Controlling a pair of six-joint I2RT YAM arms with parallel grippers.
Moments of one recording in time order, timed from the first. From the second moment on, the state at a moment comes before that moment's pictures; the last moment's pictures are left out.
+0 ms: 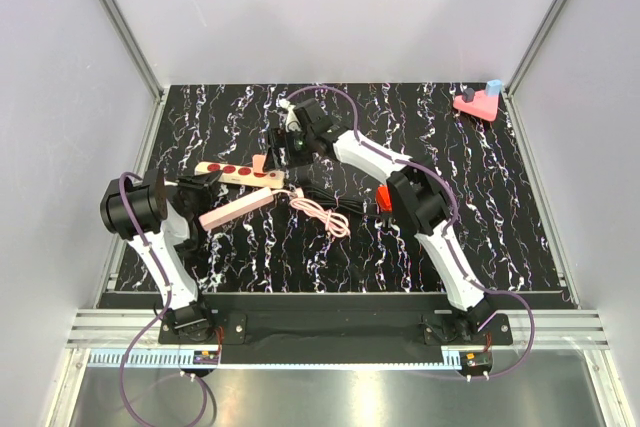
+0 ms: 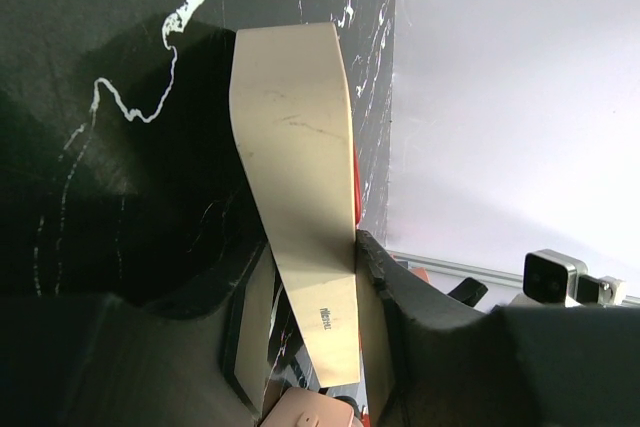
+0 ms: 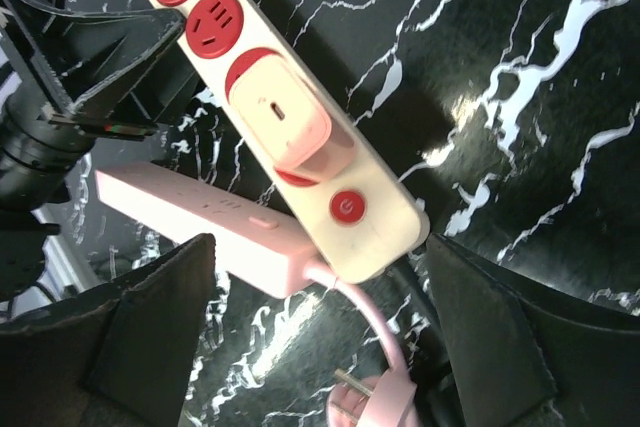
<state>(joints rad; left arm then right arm) 0.30 2.04 0.44 1.32 0.45 -1.36 0.69 2.41 2.05 -0.37 -0.44 0.45</state>
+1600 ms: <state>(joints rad) 0.32 1.91 0.42 1.18 0.48 -1.35 0.69 2.47 1.94 -0.09 -0.57 0.56</state>
